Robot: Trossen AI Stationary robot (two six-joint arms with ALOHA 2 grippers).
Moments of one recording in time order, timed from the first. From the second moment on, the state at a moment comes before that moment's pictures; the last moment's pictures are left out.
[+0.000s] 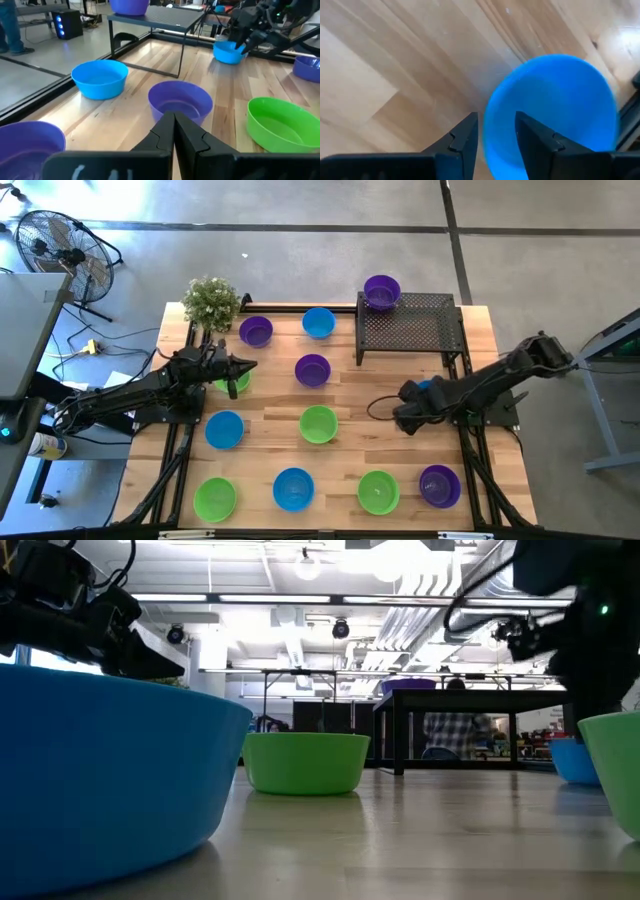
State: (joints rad) left arm 0.42 0.28 0.07 0.04 0.10 -0.05; right arm 0.30 1.34 0.74 -1.06 0.28 1.08
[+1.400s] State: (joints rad) left arm 0.42 0.28 0.07 -0.01 0.12 -0.03; right arm 0.28 1.34 0.74 -0.87 0.25 0.95
